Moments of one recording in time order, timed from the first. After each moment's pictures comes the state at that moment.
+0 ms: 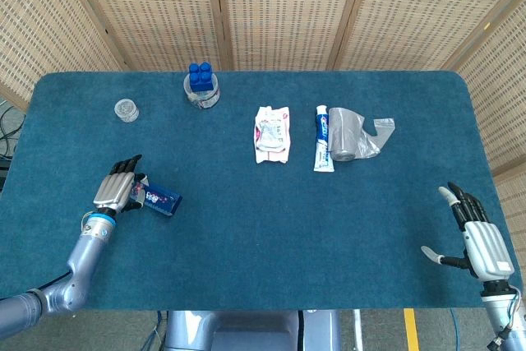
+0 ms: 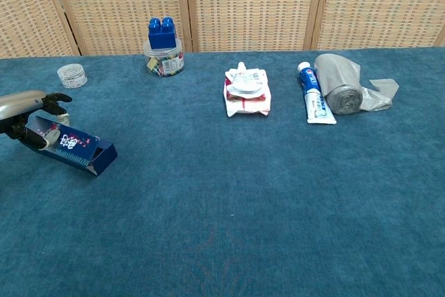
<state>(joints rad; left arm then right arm) -0.58 -1.49 -0.18 -1.37 0.91 0.89 0.26 0.13 -1.10 0.05 -1.59 -1.53 1.41 0.33</state>
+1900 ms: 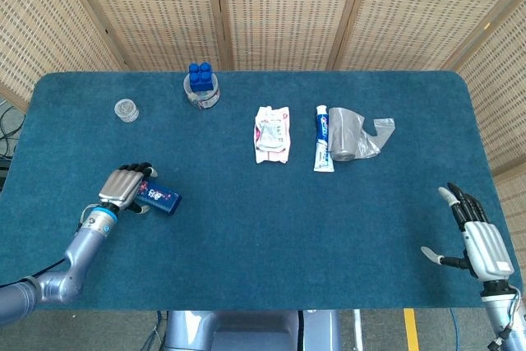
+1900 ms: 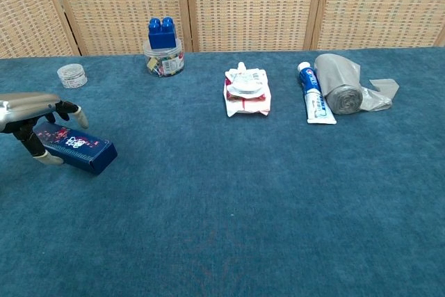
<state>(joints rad) -0.66 -1.46 -0.10 -1.31 0.99 0.81 0.30 0.13 -1.10 0.05 -1.60 -1.52 1.40 0.34</state>
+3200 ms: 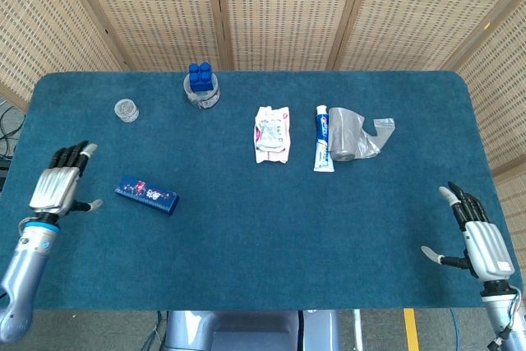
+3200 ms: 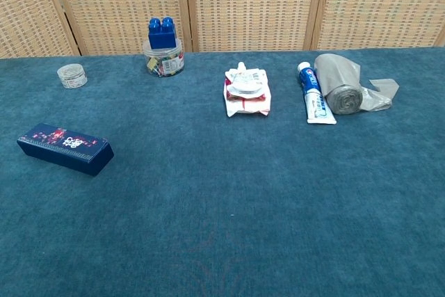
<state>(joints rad) -0.44 -1.18 -0.09 -1.59 1.09 1.17 0.17 0.13 -1.10 0.05 -1.59 -1.53 1.41 0.34</state>
